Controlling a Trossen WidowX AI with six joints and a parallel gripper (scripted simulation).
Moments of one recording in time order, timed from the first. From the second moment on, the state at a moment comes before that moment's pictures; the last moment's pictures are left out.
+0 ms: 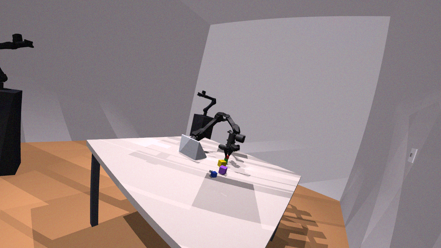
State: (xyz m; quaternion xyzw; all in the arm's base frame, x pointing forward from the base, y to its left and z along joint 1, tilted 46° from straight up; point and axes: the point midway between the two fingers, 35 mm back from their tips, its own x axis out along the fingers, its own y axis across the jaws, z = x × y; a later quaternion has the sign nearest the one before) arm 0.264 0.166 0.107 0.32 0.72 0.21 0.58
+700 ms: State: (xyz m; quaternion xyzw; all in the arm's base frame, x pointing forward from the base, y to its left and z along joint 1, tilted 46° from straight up) arm 0.263 0.167 0.106 0.32 0.72 0.21 0.58
